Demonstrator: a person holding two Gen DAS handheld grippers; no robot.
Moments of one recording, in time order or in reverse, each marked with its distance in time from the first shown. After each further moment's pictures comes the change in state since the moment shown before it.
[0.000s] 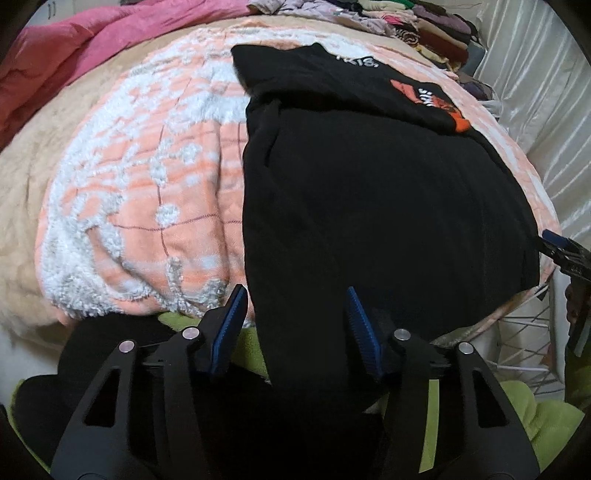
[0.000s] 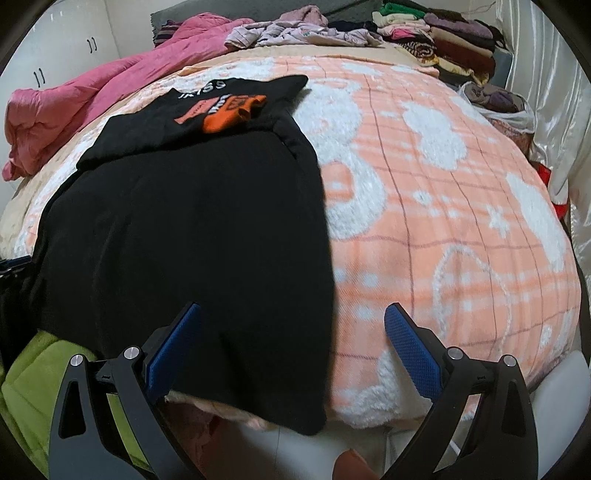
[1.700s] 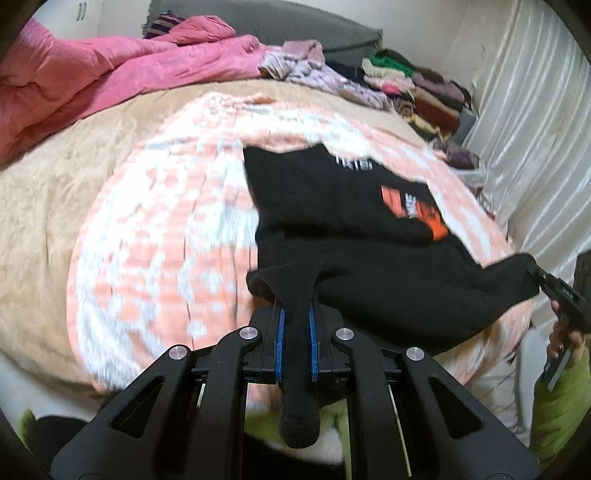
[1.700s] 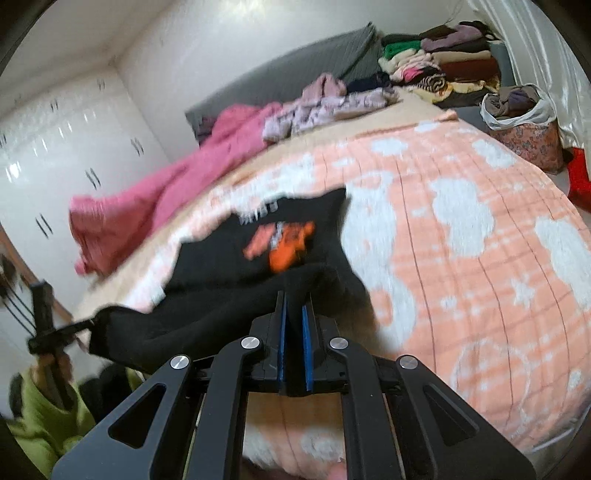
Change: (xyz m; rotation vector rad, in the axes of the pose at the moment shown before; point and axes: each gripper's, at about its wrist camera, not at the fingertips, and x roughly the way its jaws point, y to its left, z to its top) left arm -0.065 0.017 0.067 -0.092 -0.256 -0.078; right arm -0.069 -0.037 0.063 0.190 -0.335 0.349
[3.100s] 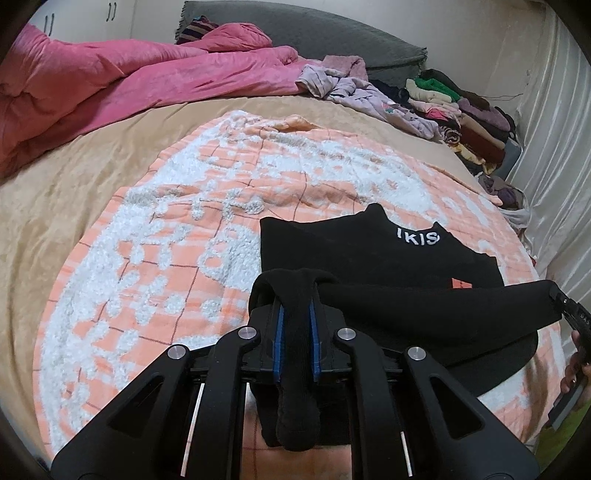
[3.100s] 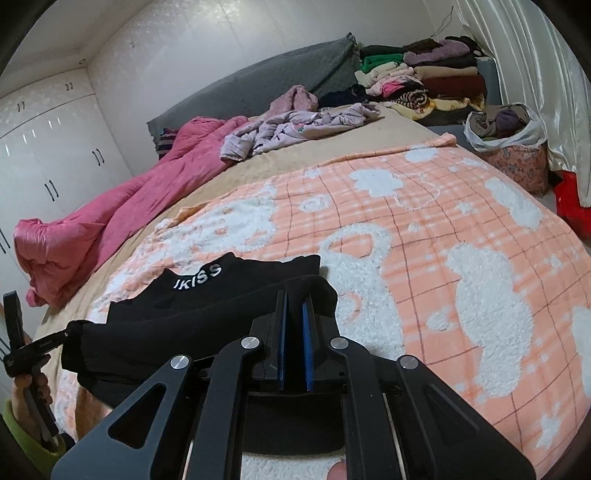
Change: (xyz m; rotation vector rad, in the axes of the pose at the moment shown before) left arm 0.116 0.018 0.099 -0.075 -0.062 0.140; right arm 0.139 -0.024 0.088 -0.017 -0.032 -0.168
